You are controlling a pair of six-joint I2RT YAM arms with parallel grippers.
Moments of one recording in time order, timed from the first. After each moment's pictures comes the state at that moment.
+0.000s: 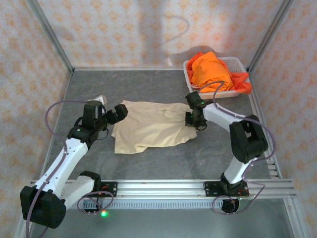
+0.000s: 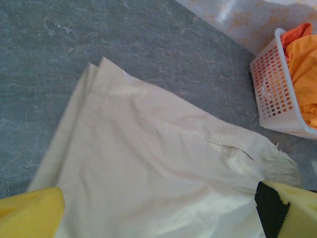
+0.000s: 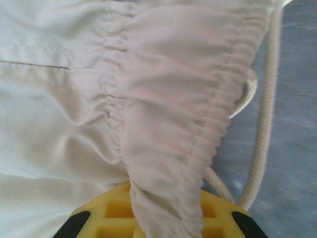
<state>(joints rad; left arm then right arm) -0.18 0.96 0.76 -0.41 0.10 -0.65 0.40 1.68 1.11 -0.73 0.06 0.45</state>
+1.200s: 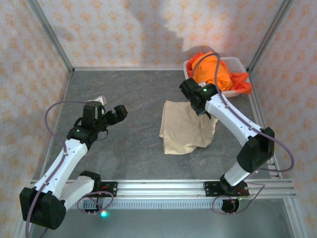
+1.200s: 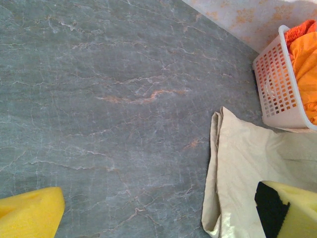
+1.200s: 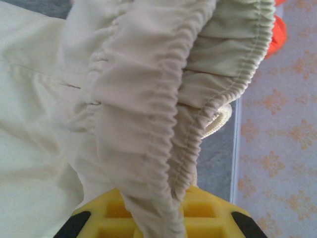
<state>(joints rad) -0.18 0.96 0.76 -0.43 0.09 -0.64 0.58 1.62 1.54 -1.27 0.66 0.29</state>
